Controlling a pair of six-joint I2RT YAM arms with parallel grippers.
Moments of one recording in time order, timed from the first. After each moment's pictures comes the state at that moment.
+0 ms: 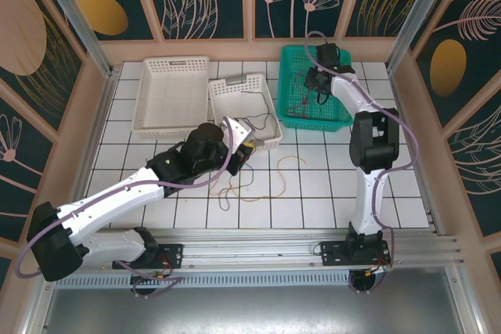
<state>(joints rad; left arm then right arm) -0.90 1.19 0.94 -0.24 0.02 -0.08 0.19 2.12 1.82 -0.57 0.07 0.44</state>
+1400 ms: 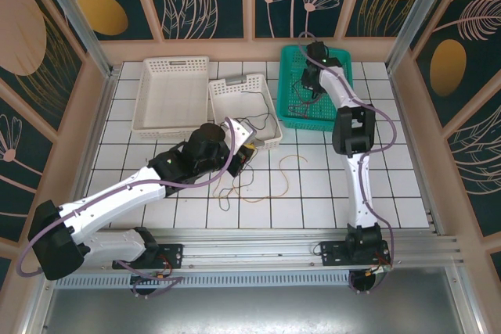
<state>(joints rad) -0.90 1.20 0.94 -0.25 0.04 -0.08 0.19 2.55 2.38 -0.86 0.16 0.41</state>
